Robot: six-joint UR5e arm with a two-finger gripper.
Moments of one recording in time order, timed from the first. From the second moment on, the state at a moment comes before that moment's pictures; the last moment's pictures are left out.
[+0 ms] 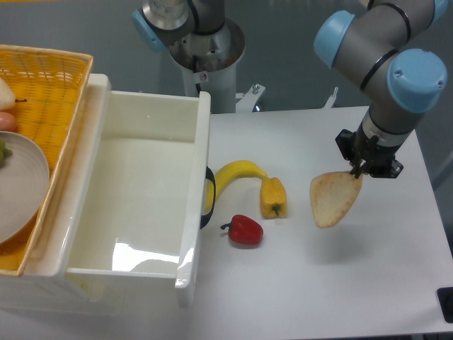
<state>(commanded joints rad) 2.74 -1.97 -1.29 -1.48 1.60 1.39</state>
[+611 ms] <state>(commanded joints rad) 2.74 -1.81 -1.28 -1.58 1.49 1.27</state>
